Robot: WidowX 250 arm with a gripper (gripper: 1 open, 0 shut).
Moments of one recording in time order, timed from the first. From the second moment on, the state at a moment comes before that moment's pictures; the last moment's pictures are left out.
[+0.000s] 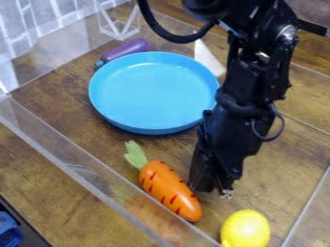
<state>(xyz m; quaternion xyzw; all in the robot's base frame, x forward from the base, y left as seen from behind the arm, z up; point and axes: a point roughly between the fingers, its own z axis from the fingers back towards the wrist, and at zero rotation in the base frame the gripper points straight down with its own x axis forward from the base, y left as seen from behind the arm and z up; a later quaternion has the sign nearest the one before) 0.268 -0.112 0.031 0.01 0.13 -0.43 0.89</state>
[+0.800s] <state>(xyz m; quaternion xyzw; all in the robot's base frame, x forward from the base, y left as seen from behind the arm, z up) 0.269 -0.109 0.028 0.00 0.13 -0.42 0.90</state>
